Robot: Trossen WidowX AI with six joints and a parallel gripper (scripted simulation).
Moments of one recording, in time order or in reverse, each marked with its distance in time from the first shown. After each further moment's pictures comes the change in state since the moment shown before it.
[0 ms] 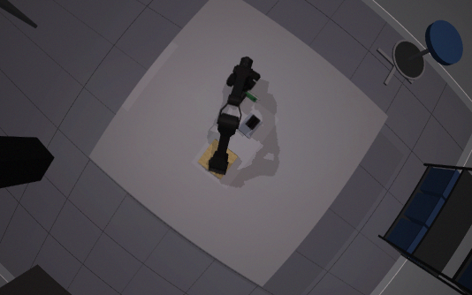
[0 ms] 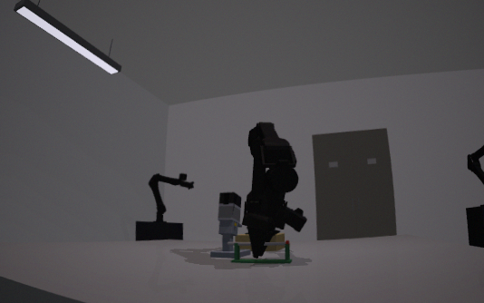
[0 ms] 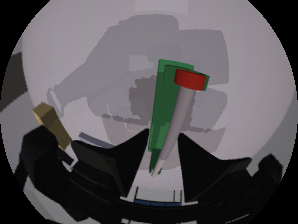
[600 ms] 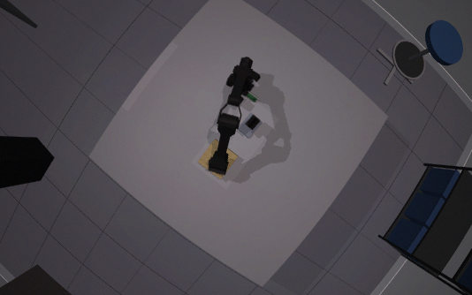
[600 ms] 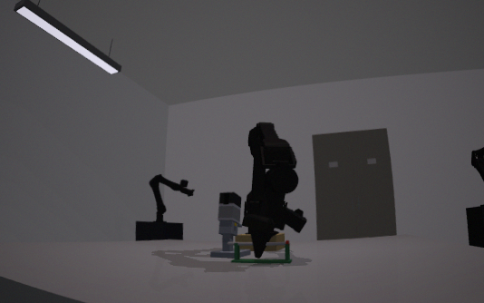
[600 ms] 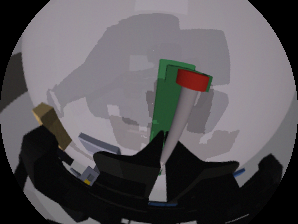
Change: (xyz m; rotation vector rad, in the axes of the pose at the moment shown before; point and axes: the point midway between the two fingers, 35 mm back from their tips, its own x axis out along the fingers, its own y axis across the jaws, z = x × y) arm 0.002 0.001 0.000 0.000 0.001 0.002
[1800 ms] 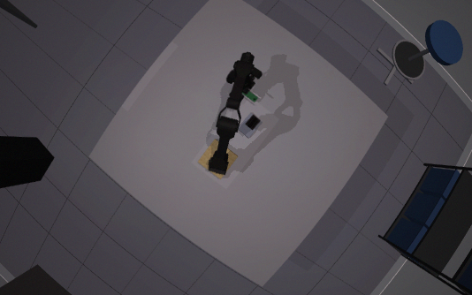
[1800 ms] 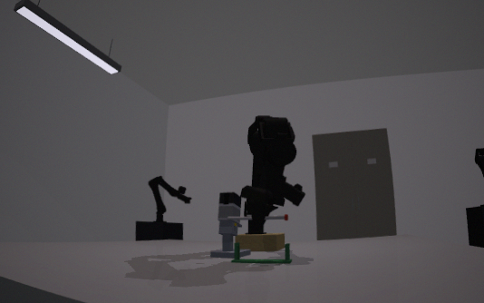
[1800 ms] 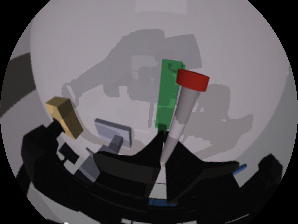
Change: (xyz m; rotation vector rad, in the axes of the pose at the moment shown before) arm -0.059 0.002 -0.017 0.024 0.007 0.019
